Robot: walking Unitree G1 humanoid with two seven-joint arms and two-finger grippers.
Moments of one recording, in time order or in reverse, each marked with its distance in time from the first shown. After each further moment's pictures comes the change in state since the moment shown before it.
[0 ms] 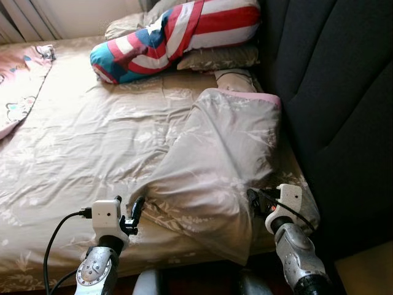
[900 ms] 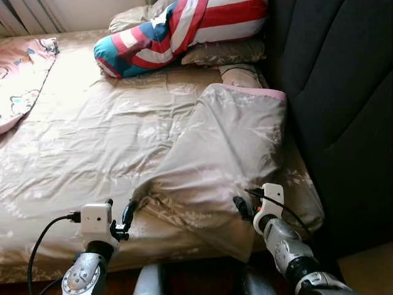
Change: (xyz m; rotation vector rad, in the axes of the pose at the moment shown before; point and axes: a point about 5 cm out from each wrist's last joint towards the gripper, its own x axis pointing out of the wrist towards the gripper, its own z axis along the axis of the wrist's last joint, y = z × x) left arm -0.019 0.011 0.013 0.047 0.014 0.007; right arm 0.015 0.017 -0.015 -0.011 0.215 0.018
